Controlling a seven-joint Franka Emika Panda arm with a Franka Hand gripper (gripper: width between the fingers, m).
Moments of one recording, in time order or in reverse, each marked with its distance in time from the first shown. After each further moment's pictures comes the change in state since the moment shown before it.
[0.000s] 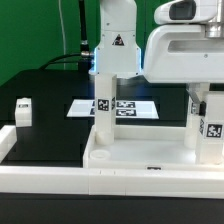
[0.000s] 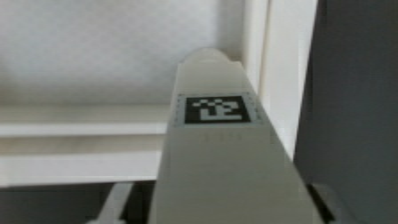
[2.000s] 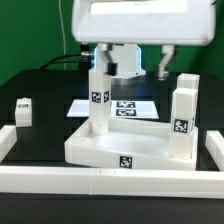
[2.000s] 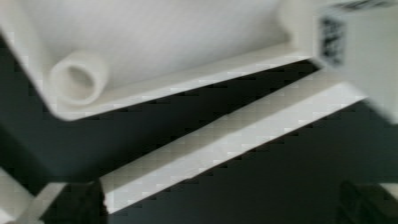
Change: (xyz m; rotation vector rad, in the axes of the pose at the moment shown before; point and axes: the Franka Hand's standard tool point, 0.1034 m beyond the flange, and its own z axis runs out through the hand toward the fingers) arm -0.001 0.131 -0.042 -0.052 0.053 0.385
